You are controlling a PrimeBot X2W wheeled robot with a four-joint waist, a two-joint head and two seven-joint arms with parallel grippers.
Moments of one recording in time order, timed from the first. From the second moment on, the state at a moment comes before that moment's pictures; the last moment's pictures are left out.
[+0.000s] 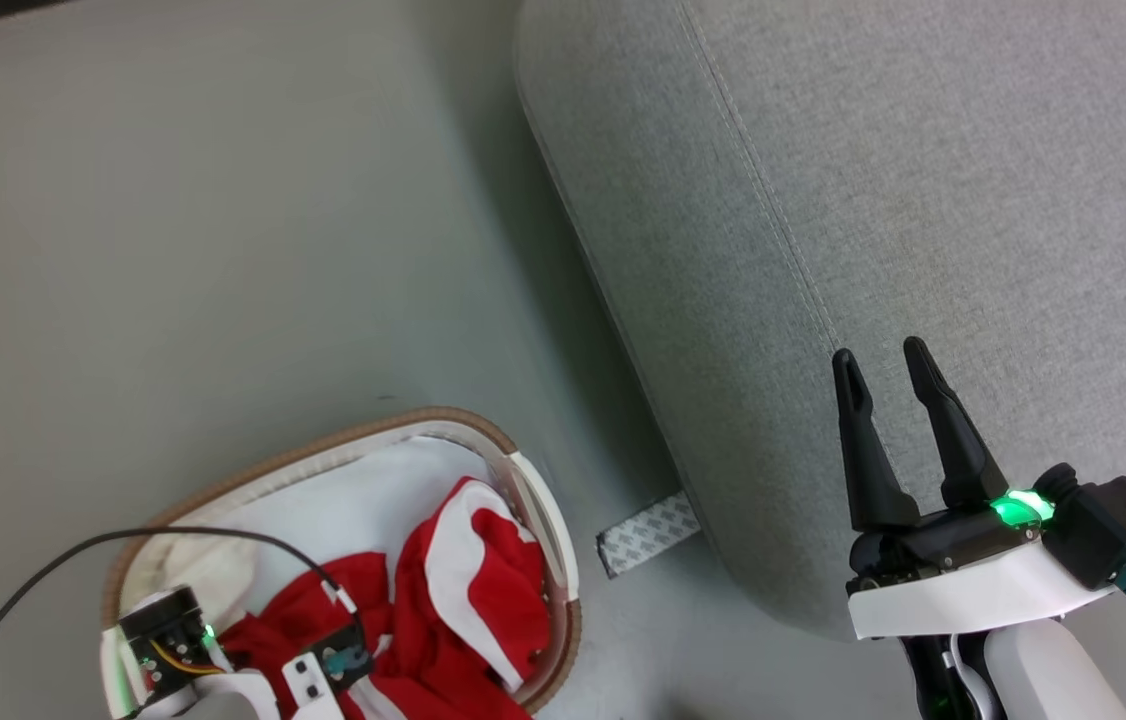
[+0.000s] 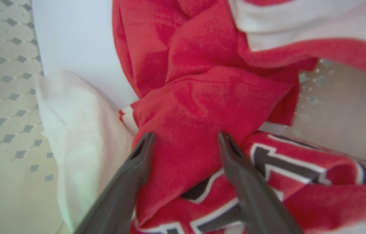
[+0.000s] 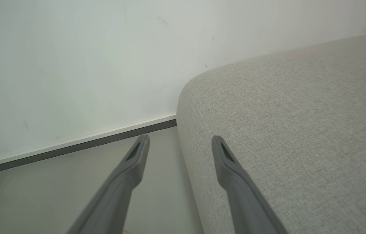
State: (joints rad) left arm -0.69 0.28 -1.10 1.26 0.03 -0.13 0.12; right arm -0.30 -0.05 0.26 0.12 0.51 0.13 -0.26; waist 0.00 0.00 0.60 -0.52
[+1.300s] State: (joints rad) left arm -0.73 0.19 -1.21 1.24 -0.33 -0.13 -0.10; right arm -0.31 -0.05 0.22 0.18 0.41 0.13 -0.26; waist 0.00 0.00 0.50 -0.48
